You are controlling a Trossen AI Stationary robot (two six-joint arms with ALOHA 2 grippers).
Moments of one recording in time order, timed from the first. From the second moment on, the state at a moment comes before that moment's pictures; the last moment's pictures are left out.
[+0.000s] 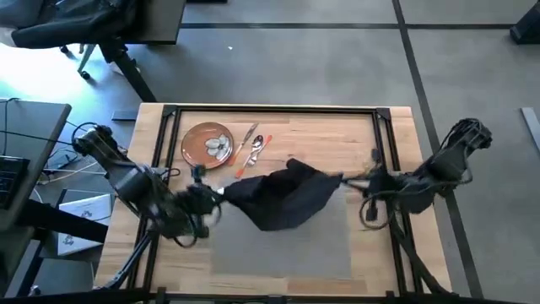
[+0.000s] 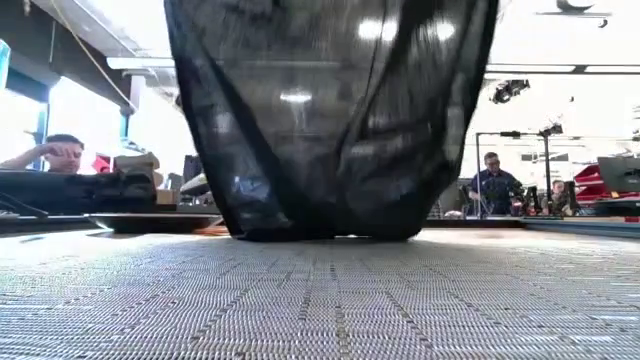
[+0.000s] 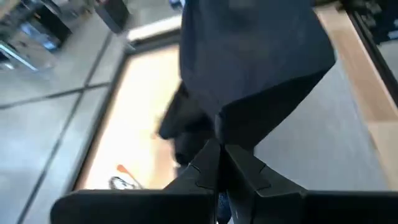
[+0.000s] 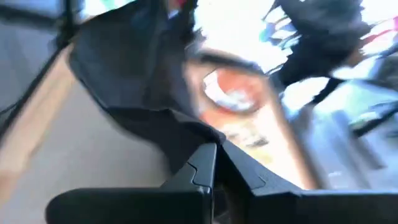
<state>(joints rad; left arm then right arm) -0.67 1.32 1.48 -0.97 -0.83 -0.27 0.69 1.04 1.27 -0.84 0.86 0.15</state>
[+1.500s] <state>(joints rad) -0.20 1.09 1.48 -0.62 -0.30 0.22 0.49 1.04 1.59 -1.26 0.83 0.35</state>
